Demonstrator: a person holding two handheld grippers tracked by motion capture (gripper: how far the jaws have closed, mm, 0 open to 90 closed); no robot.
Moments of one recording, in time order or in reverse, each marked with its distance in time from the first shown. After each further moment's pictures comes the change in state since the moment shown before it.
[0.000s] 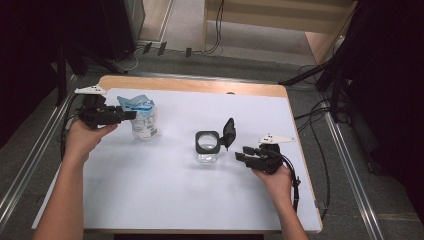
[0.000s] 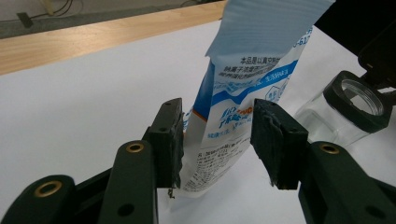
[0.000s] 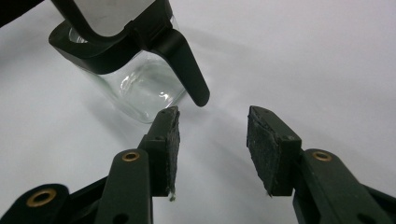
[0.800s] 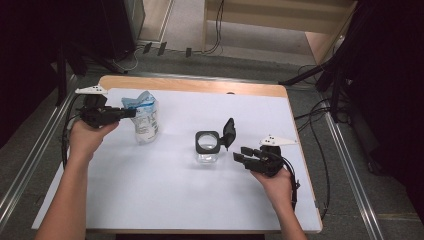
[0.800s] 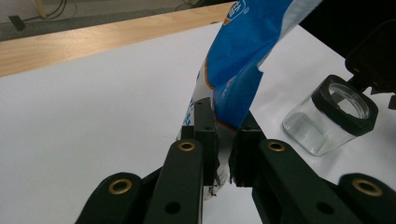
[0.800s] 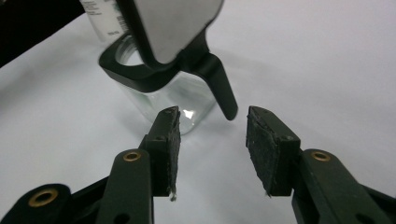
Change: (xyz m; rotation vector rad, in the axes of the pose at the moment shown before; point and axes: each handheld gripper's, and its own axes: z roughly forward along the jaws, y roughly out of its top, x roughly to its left) left arm -0.010 0.003 -0.001 -0.017 -0.021 -0.003; right arm 0.019 0.005 -0.013 -0.056 0.043 0.011
